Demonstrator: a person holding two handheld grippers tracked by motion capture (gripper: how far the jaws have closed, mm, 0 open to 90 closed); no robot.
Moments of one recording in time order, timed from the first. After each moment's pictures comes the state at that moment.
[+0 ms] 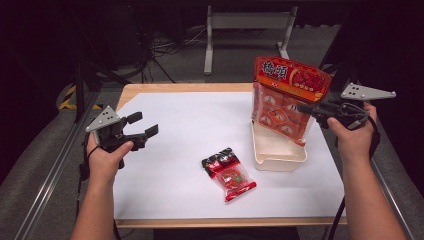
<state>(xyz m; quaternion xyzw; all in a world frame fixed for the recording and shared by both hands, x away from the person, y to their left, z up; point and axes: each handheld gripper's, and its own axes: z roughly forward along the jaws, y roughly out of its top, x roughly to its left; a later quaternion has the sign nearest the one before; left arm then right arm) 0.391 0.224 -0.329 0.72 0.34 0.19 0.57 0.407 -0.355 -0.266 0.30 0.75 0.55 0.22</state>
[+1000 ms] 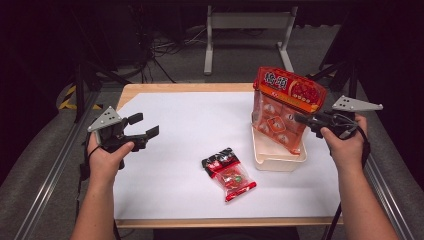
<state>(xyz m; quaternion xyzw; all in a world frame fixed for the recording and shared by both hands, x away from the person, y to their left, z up) 0.392 0.223 -0.330 0.73 0.34 0.18 0.56 0.406 -0.356 -0.304 0.34 0.75 0.52 0.22</state>
